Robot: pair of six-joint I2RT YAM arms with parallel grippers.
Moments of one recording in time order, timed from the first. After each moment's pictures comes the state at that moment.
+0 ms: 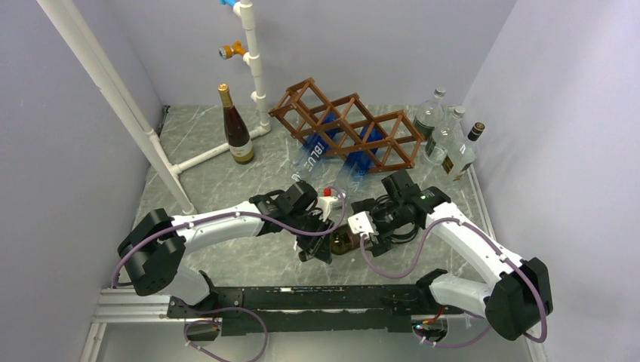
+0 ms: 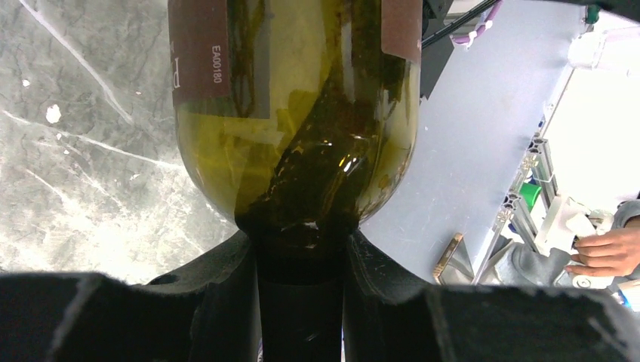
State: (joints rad) left arm -0.94 1.47 0.90 -0.33 0.61 -0.40; right arm 0.49 1.11 0.82 -0.90 -0.74 -1.43
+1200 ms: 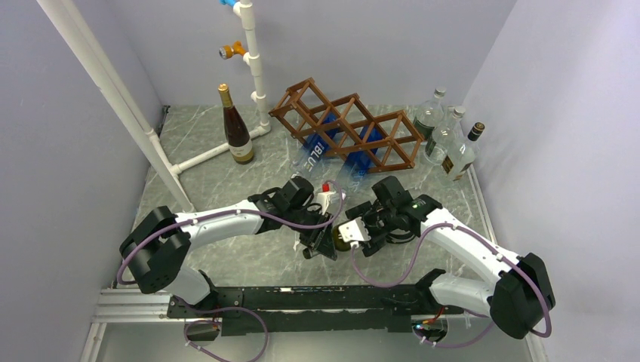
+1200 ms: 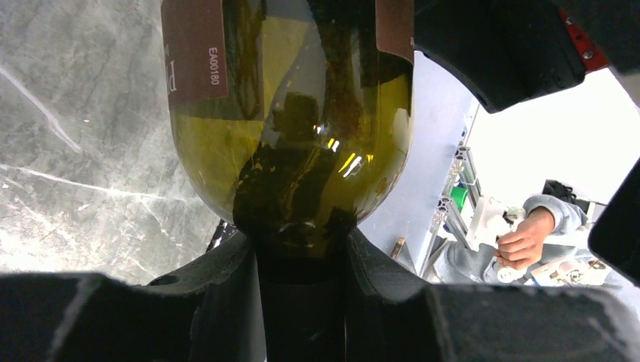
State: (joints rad) left arm -0.89 1.49 0.87 -0.18 0.76 -0.53; right arm 0.60 1.11 0.73 -0.70 -0.56 -1.39
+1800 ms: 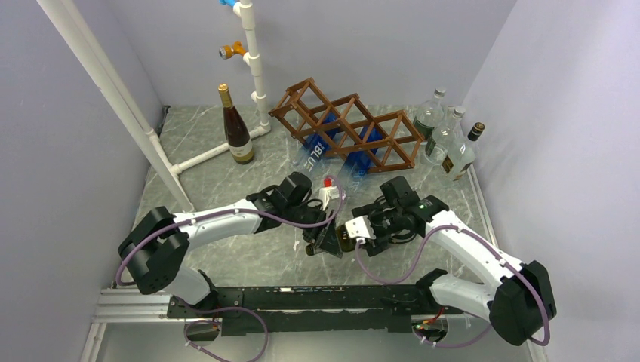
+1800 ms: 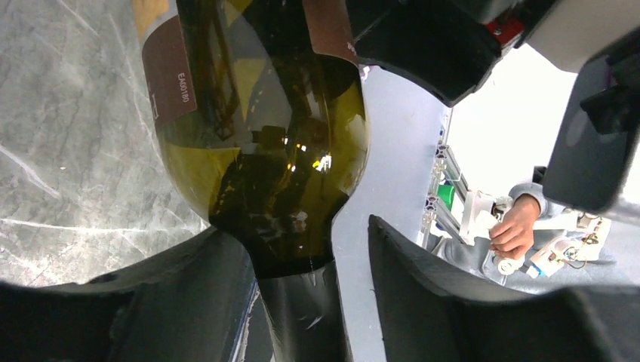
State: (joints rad) left arm -0.88 1.49 0.87 -0.08 0.84 -0.54; right arm 0.54 1.07 0.71 -0.73 -0.65 -1.35
